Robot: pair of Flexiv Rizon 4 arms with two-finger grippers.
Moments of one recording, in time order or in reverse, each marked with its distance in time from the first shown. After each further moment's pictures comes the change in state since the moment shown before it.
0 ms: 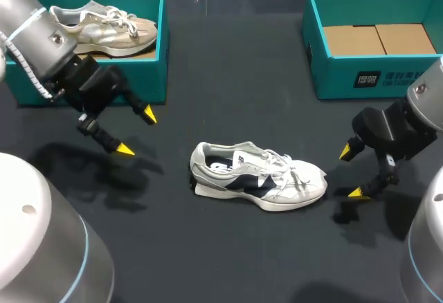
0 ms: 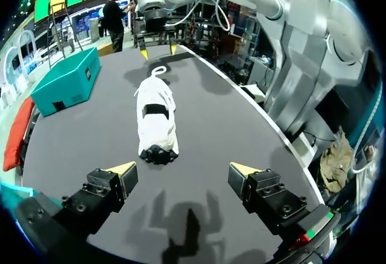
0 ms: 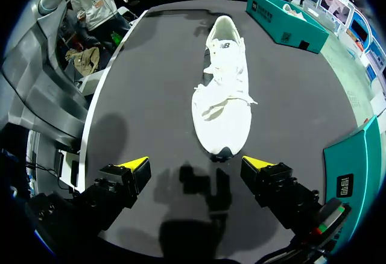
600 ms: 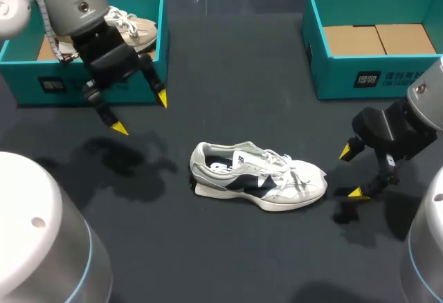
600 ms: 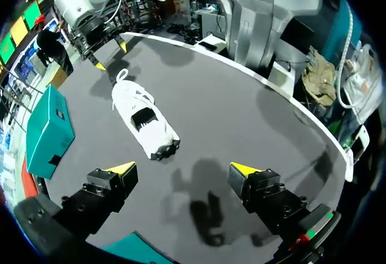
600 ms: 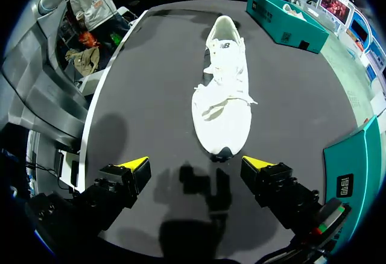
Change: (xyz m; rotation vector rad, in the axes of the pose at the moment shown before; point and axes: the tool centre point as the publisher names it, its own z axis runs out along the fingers) left arm -0.024 -0.028 -0.027 -0.269 0.149 0.484; right arm 0.000 0.000 0.000 0.000 0.000 0.000
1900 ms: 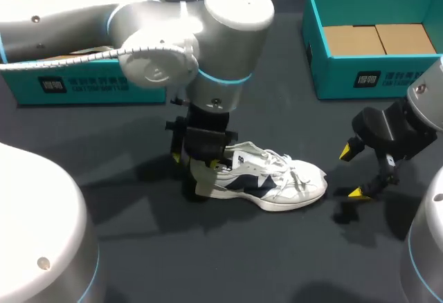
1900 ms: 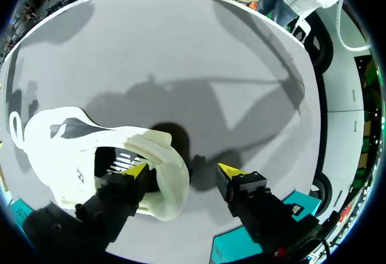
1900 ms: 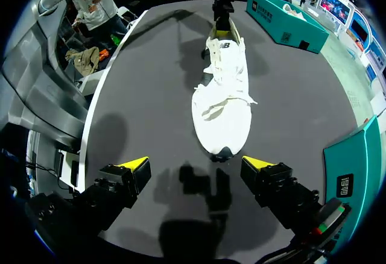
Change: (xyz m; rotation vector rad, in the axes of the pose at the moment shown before) left arm -0.042 -0.024 0.124 -0.483 0.499 0.689; right arm 0.000 0.000 0.000 0.000 0.000 0.000
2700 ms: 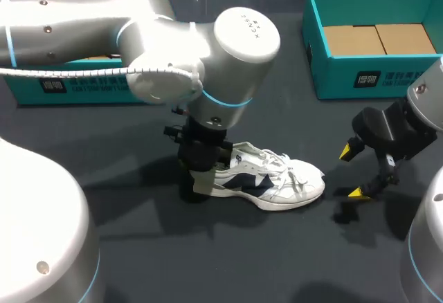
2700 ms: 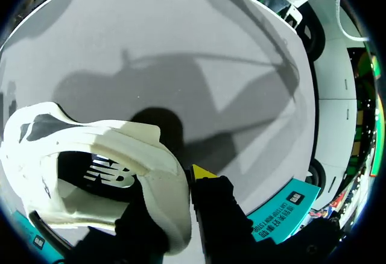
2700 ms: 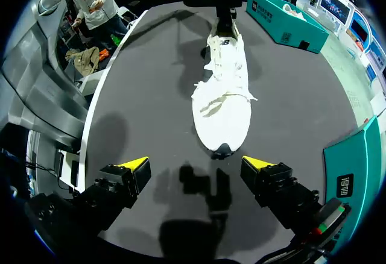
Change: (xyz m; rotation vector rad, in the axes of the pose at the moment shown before) left arm 0.007 0.018 0.036 -0.106 0.102 0.051; right arm 0.000 0.000 0.000 0.000 0.000 0.000
